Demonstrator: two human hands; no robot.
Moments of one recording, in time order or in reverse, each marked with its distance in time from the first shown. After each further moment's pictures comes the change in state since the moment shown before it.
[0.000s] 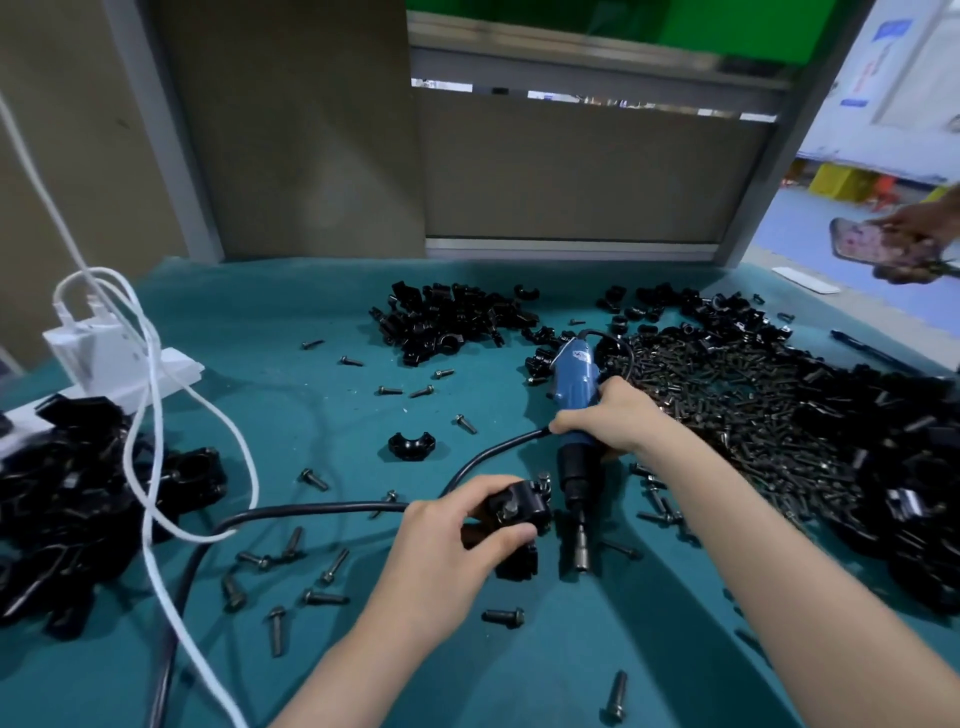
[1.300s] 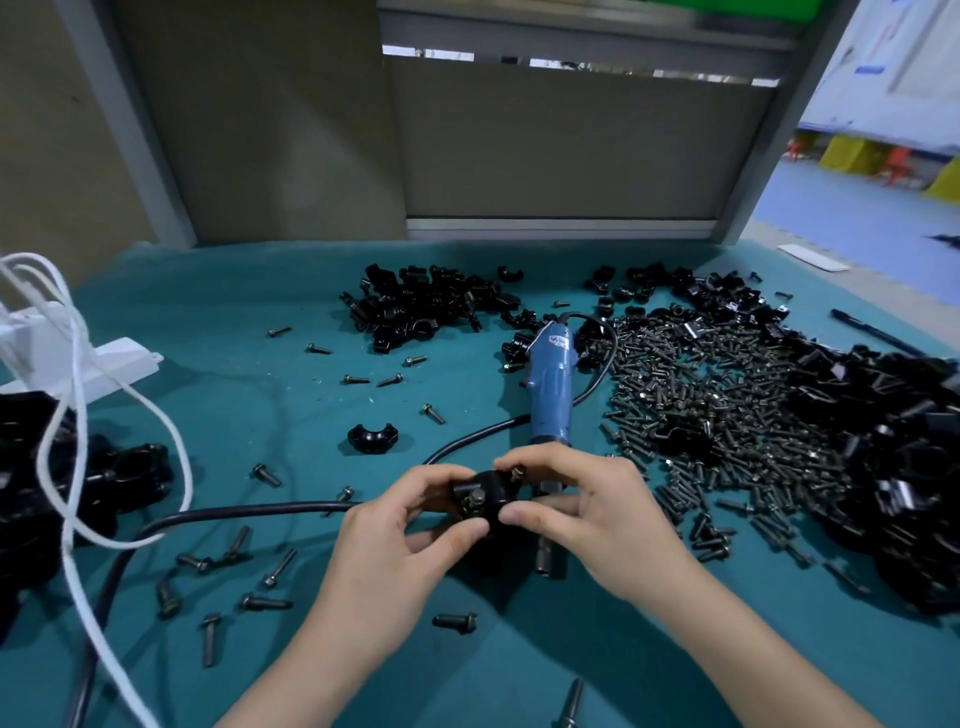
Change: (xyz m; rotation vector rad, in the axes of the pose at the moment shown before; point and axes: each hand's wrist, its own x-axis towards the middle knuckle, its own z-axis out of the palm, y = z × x) left_hand -0.001 0.000 0.008 -0.321 0.069 0.000; right_hand -0.086 0.047 0.025 0.420 -0.178 -0.676
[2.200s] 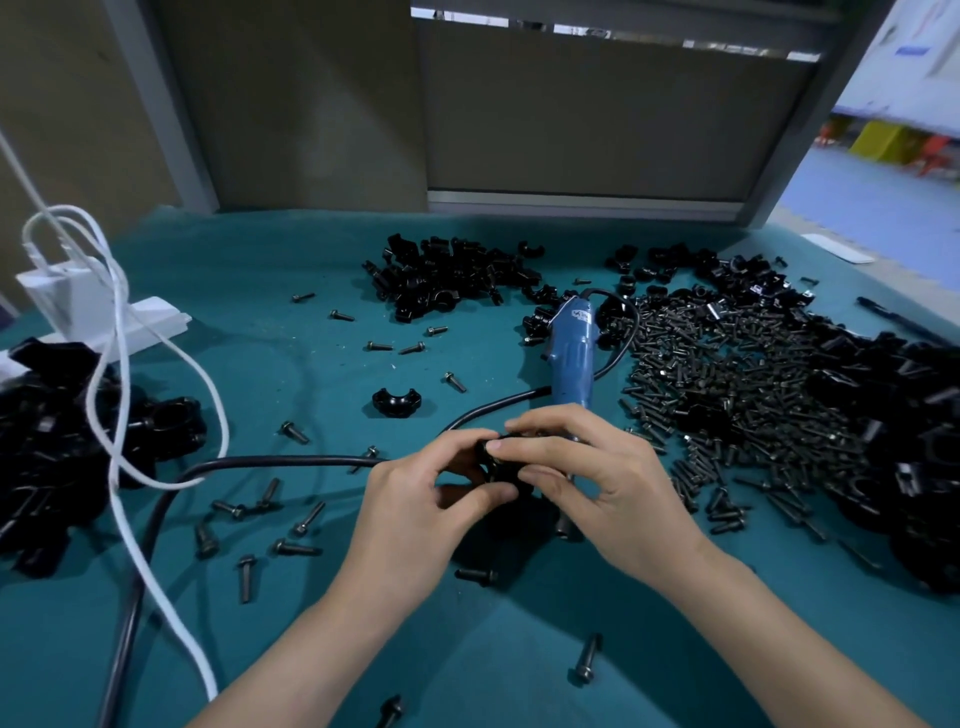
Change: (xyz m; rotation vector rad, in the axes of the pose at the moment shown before) left_hand -0.004 0.013 0.003 0.183 0.061 0.080; right_hand -0.002 -0.003 0.005 -0.558 0.050 -0.514
